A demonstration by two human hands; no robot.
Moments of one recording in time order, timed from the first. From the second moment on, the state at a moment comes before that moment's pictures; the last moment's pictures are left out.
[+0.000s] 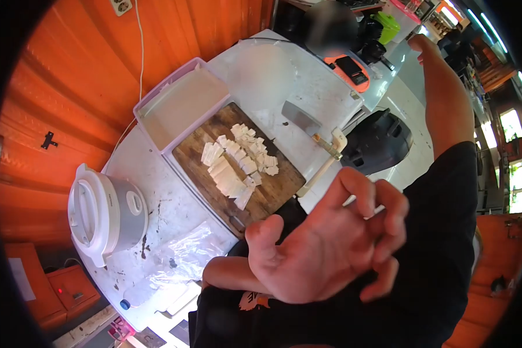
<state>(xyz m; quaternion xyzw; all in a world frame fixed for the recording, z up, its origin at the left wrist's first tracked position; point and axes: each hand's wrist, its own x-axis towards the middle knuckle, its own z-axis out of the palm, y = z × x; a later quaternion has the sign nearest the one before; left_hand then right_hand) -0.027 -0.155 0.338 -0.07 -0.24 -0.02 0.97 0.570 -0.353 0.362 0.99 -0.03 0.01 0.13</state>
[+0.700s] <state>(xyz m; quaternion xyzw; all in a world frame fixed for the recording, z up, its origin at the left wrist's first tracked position) -0.043 -0.134 0.333 -0.10 -0.23 0.01 0.97 0.528 -0.402 0.217 0.98 -0.08 -0.15 -0.01</state>
